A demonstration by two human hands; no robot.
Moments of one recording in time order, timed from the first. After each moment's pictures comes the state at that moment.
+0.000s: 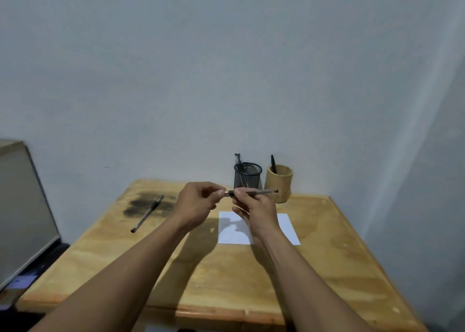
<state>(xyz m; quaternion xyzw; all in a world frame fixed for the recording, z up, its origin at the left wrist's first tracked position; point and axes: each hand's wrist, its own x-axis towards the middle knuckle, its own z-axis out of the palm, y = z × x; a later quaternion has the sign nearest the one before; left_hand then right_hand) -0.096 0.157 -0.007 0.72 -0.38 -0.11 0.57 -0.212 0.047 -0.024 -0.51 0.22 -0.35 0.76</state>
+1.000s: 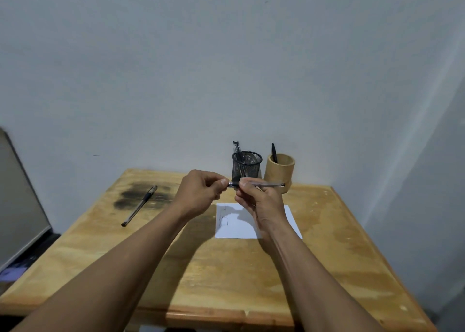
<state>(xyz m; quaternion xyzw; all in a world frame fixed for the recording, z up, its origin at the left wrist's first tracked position) -0.081 0.132 -0.014 0.70 -0.41 -0.12 0.56 -0.212 0.027 -0.030 -0.49 0.21 -0.35 0.77</state>
